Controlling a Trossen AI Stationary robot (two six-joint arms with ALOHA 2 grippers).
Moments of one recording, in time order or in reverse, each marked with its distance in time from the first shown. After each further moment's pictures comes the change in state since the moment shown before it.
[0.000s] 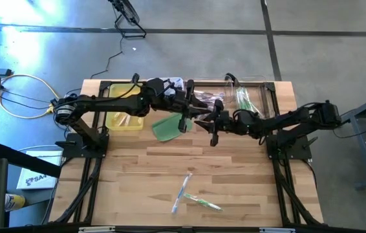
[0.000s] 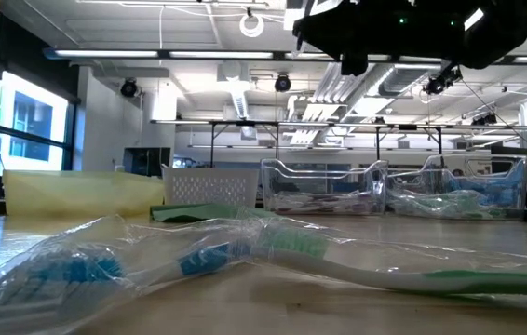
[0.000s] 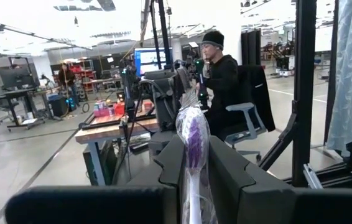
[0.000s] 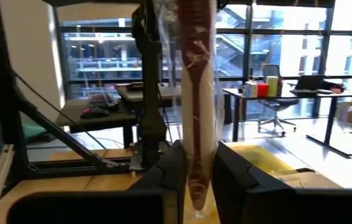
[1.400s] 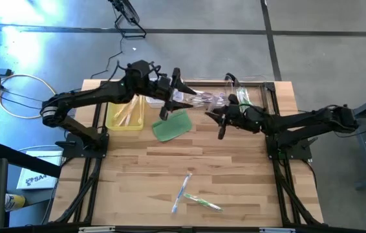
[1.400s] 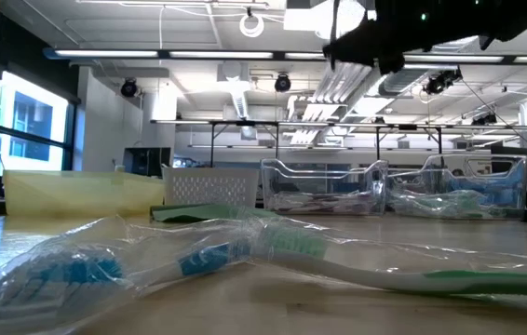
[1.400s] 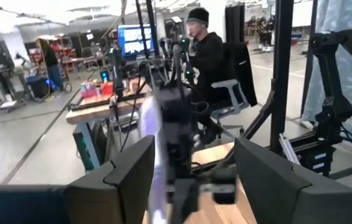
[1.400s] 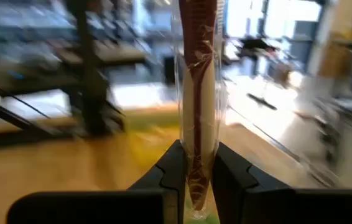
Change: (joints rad) left arm 0.165 -0.175 0.000 -0.301 0.219 0.050; right arm -0.009 -0.283 0.000 -0.481 0.224 -0.012
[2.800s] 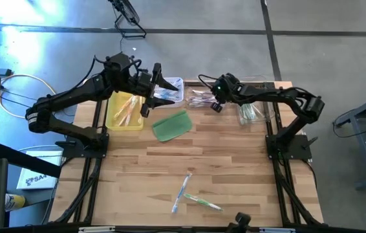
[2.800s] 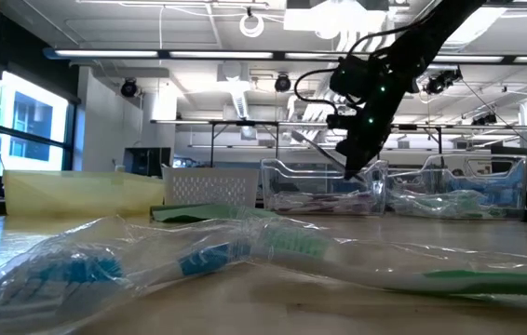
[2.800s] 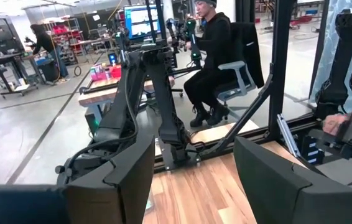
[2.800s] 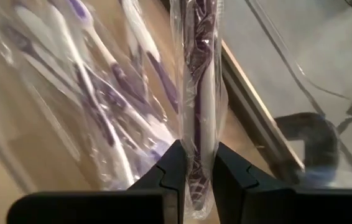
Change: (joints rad) left arm 0.059 -0.191 0.000 -0.297 0.000 0.072; right arm -0.522 0.510 0.401 -0.802 0.039 -0.151
